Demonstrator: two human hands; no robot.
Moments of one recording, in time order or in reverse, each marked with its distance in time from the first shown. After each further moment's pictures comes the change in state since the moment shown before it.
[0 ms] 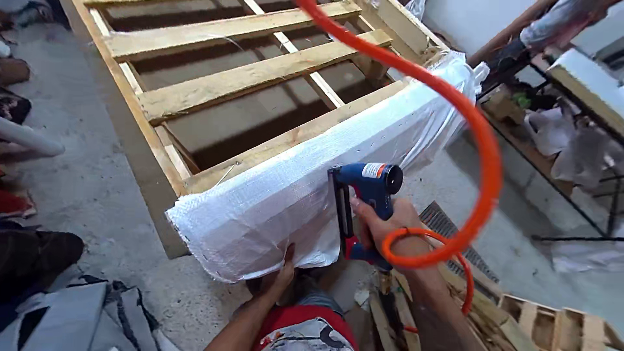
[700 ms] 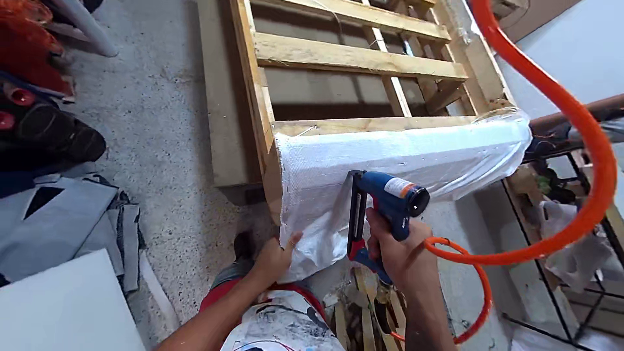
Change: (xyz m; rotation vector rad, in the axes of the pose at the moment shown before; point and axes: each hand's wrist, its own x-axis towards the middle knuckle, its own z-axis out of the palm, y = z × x) left_hand -0.046 0.005 -0.113 -0.331 -0.150 -0.287; right_hand -0.059 -0.030 0.076 -0.144 -0.061 -0.263
